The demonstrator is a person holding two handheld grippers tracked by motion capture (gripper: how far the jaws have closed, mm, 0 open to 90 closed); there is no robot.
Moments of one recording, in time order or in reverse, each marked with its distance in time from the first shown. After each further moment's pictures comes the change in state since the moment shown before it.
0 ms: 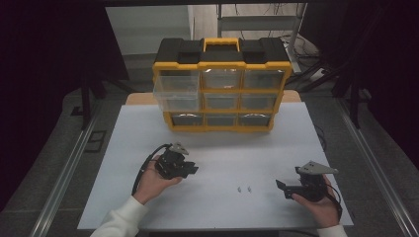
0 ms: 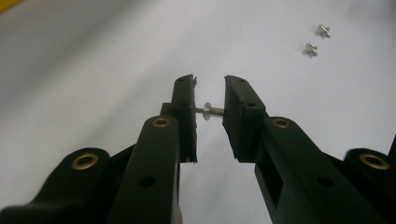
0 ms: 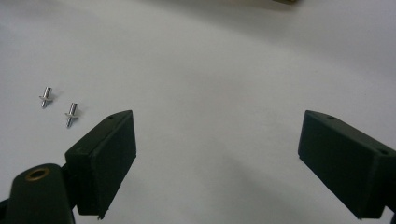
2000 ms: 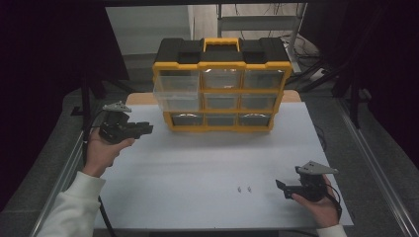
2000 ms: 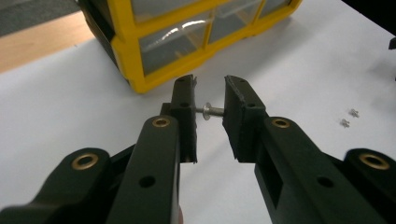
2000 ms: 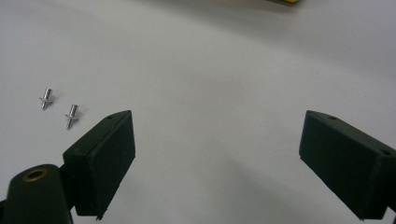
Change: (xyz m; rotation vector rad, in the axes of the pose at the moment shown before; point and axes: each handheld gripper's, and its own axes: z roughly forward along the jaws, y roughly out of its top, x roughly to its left) left arm 0.074 0.012 -0.139 -0.194 0.165 -0.146; right arm 0.000 0.000 0.000 -0.005 -0.001 0.000
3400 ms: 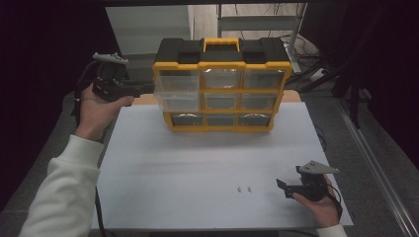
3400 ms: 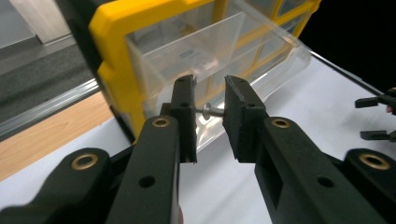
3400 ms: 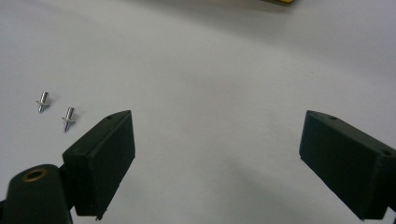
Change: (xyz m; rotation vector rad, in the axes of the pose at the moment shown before) left arm -0.015 0.105 -0.048 -0.095 0.012 0.066; right arm -0.002 0.000 0.000 -0.004 -0.003 0.016
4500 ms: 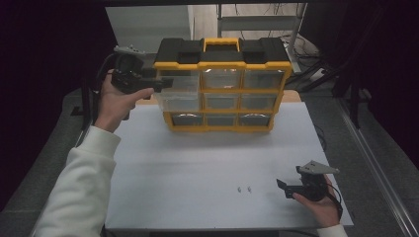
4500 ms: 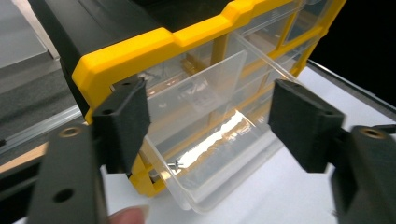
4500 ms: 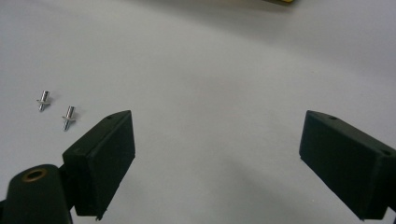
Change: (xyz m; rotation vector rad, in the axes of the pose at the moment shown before) left arm -0.008 0.020 0.024 -0.052 0.036 -0.002; right arm 0.000 0.000 0.000 0.000 0.002 -0.003
